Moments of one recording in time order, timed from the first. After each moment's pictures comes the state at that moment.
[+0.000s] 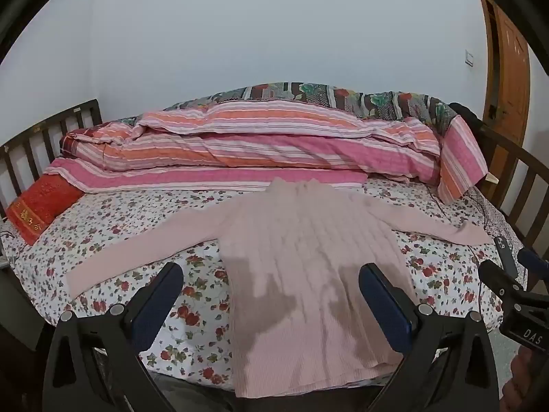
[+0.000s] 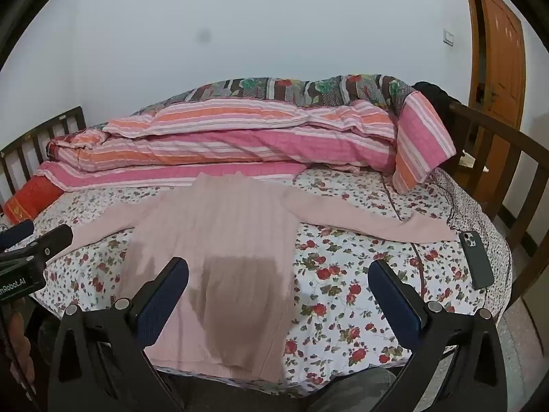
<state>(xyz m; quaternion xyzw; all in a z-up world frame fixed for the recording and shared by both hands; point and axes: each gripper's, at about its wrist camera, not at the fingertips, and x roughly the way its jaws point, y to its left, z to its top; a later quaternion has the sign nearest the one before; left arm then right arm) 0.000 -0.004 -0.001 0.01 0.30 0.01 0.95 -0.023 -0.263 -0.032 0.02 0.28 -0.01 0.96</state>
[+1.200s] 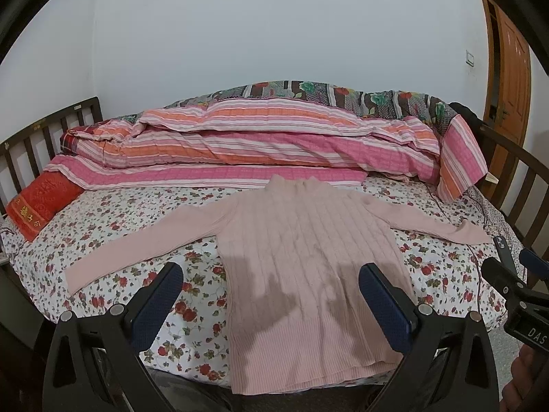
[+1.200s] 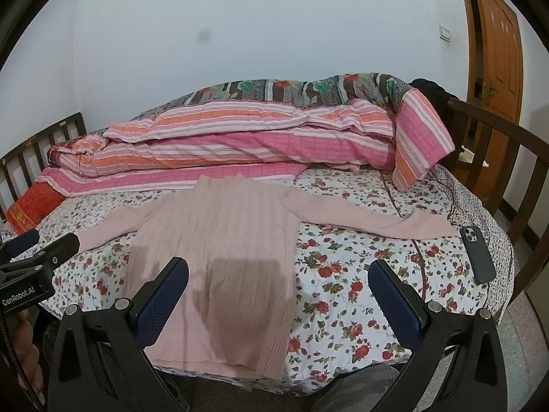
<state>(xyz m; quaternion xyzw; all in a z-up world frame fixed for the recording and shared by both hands) -0.004 -0.003 -0.001 0.00 0.30 0.00 0.95 -0.029 -0.267 -0.028 0.03 0.27 -0.01 0.96</state>
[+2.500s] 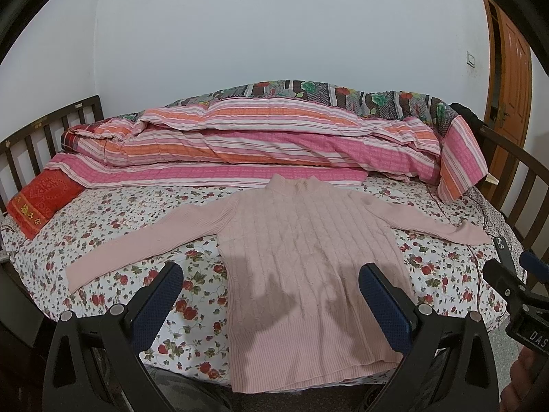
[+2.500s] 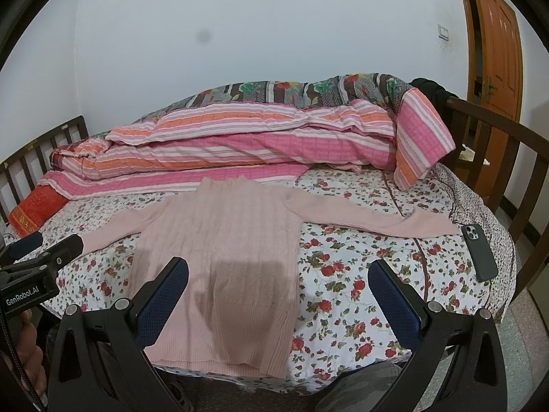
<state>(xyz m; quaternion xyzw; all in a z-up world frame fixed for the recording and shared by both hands) -0.003 -0.001 -0.001 -0.01 0.30 -0.01 0.95 -0.033 -0.262 -0.025 0.03 0.27 -0.01 0.96</state>
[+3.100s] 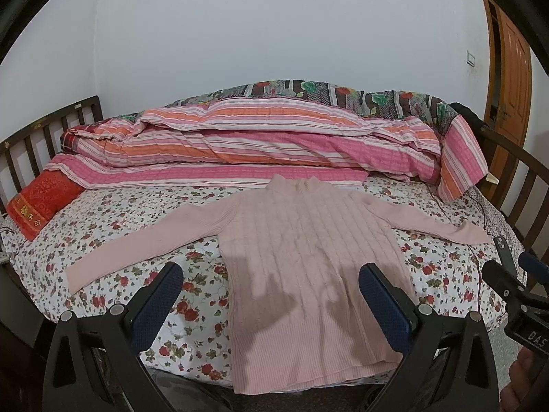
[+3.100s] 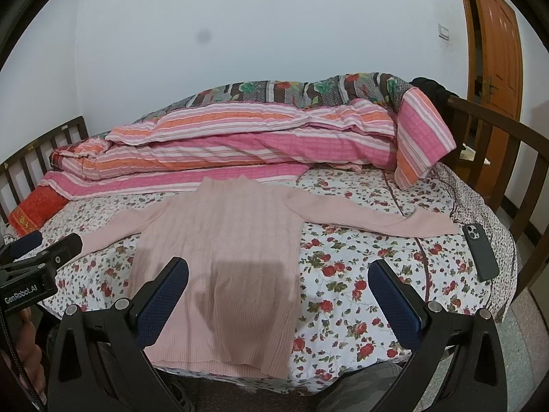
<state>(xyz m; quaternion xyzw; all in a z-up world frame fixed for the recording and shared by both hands) -0.003 -0.001 -0.001 -0.01 0.30 -0.01 0.95 -0.032 -0.260 -0.027 0.03 0.27 -0.01 0.96</state>
